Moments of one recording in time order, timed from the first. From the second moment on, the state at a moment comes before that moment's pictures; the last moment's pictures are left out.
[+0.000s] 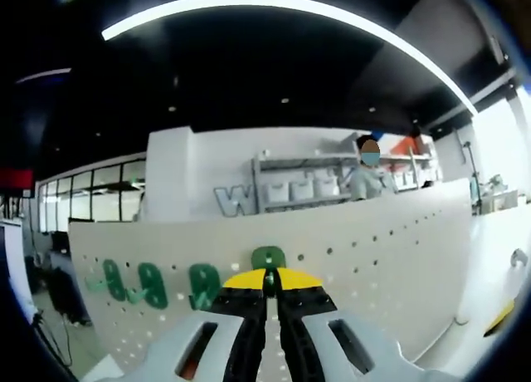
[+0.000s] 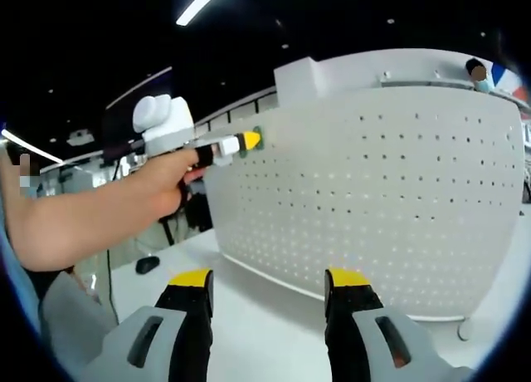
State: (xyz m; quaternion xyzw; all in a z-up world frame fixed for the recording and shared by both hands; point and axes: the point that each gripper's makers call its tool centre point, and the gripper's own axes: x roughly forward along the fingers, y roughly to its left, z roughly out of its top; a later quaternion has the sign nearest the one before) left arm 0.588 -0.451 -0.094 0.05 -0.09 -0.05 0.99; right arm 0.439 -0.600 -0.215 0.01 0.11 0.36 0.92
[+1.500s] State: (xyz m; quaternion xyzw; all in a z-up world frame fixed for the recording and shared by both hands) left arm 0.592 -0.449 -0.102 0.08 -0.09 -0.03 0.99; right arm 0.437 -0.608 -0.225 0.01 0.13 0.36 0.93
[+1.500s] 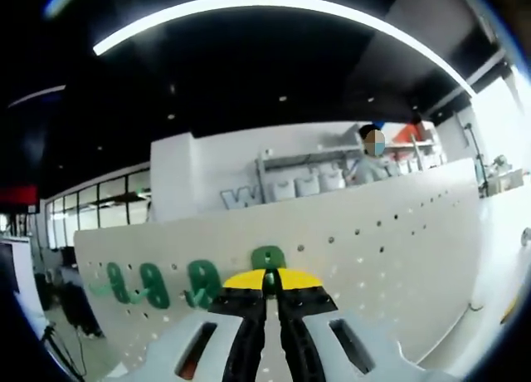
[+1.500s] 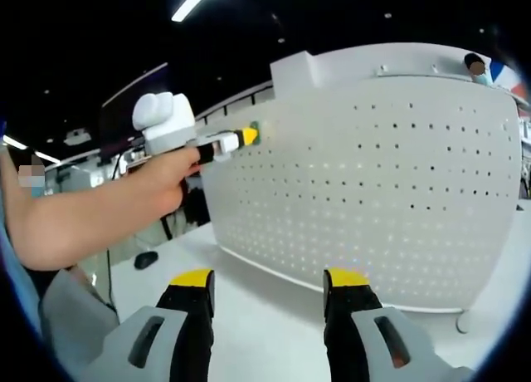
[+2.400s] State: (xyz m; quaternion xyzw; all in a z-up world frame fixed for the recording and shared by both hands) left arm 0.590 -0.461 -0.105 0.07 -0.08 -0.06 0.99; right arm 0.436 -0.609 -0.221 0.01 0.12 0.35 0.93
